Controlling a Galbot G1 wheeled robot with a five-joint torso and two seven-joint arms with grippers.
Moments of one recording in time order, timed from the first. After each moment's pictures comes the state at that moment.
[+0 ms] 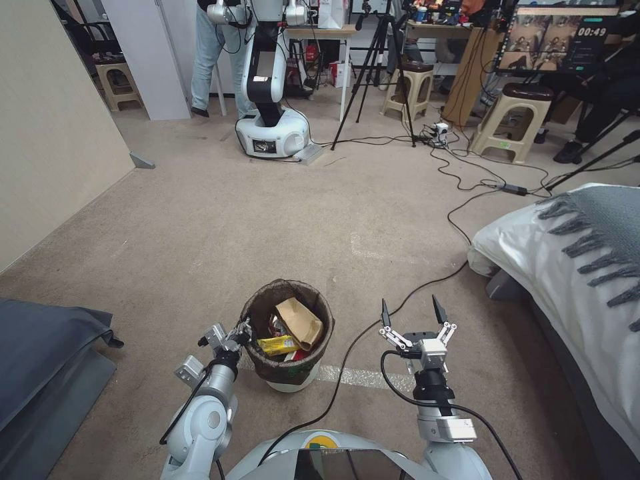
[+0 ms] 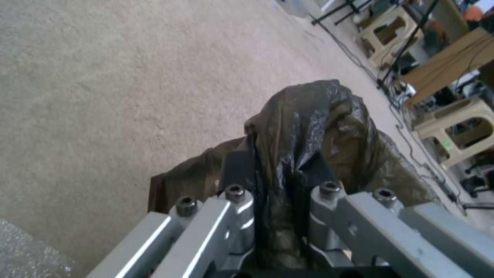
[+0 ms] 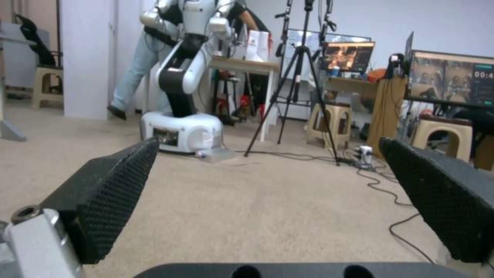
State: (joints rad) left arm 1.61 -1.53 -0.56 -1.95 -0.79 0.21 -0.04; right arm -1.81 1.38 0.41 2.10 -0.13 0.48 0.24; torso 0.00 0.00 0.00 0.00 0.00
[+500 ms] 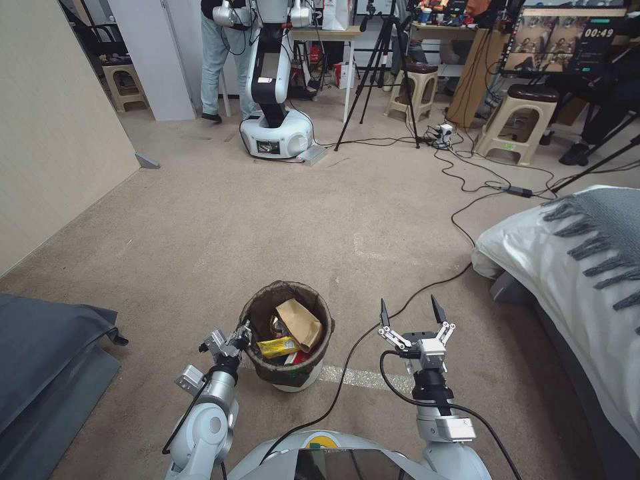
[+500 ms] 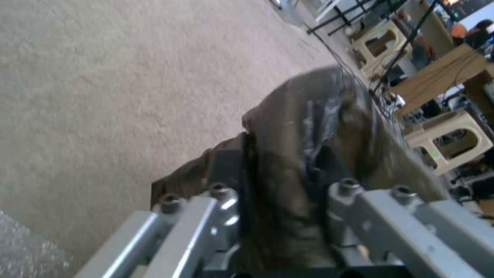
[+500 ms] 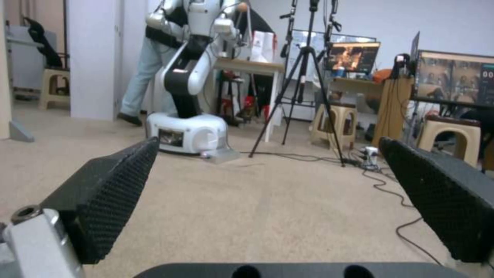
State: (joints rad) left arm 1.62 -1.53 -0.55 -1.88 -0.82 0.17 0.03; right arm -1.81 1.38 0.41 2.09 -0.13 0.48 0.24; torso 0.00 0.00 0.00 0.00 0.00
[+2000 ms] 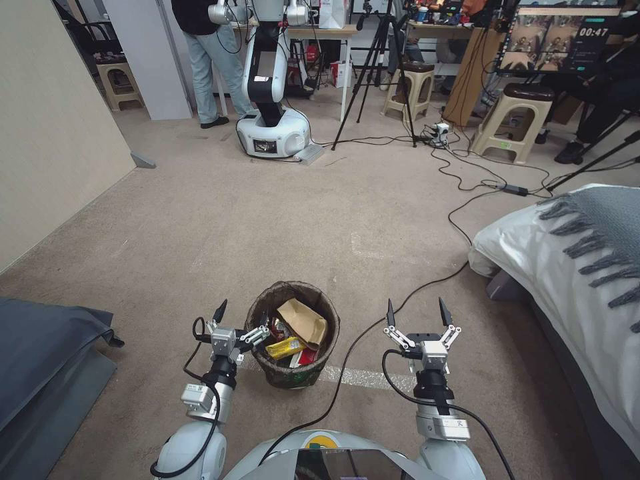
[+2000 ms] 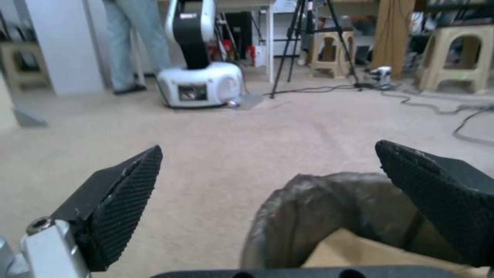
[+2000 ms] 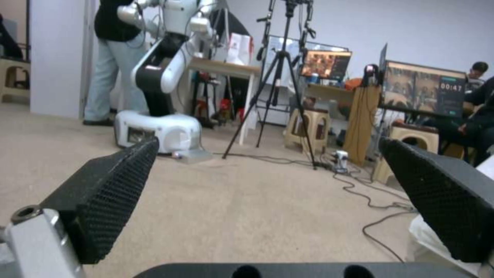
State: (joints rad) left arm 1.74 -1.50 -0.52 -2.03 -0.07 -0.25 0.11; right arm -1.78 1.42 0.44 2.02 -0.20 0.54 0.30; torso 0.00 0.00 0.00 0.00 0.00
